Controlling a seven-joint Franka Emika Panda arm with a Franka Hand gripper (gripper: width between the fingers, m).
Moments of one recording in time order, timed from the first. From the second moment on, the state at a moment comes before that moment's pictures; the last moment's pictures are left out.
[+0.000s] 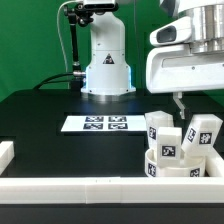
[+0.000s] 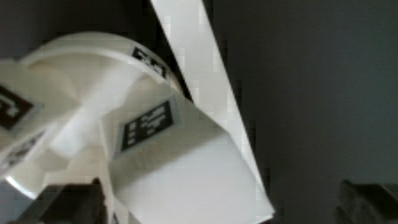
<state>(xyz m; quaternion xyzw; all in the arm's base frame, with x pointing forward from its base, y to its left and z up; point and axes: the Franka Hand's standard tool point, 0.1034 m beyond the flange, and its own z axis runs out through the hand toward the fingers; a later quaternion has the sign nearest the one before) 0.598 0.135 0.097 -0.98 0.17 -0.09 0.05</state>
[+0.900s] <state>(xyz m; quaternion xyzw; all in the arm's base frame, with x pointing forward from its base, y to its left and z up) 0.598 0.132 0.100 -0.99 -0.12 -0.10 0.00</state>
